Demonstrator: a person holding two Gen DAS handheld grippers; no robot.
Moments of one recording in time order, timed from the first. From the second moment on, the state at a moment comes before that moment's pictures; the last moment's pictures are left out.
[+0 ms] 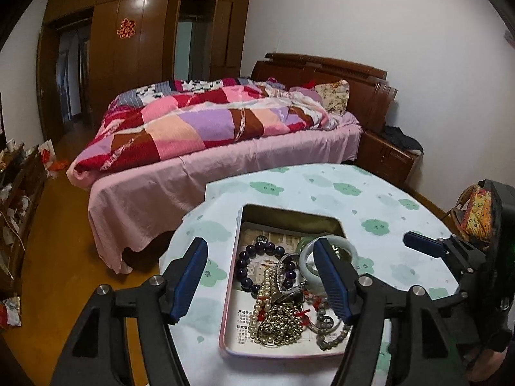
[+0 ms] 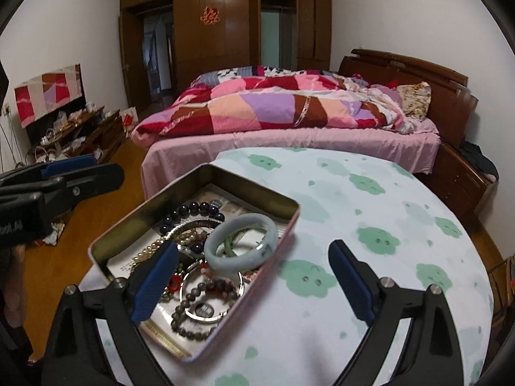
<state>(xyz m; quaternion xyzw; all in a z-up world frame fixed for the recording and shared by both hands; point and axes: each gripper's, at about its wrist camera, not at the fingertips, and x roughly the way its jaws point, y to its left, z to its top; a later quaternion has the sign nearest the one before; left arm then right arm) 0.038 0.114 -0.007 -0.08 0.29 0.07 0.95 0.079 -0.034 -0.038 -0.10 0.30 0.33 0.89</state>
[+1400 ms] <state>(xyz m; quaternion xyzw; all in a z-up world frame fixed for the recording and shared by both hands) 0.016 0.099 0.012 -0.06 0.27 0.06 0.96 0.064 -0.056 -0.018 -0.08 0.26 0.31 0.91</state>
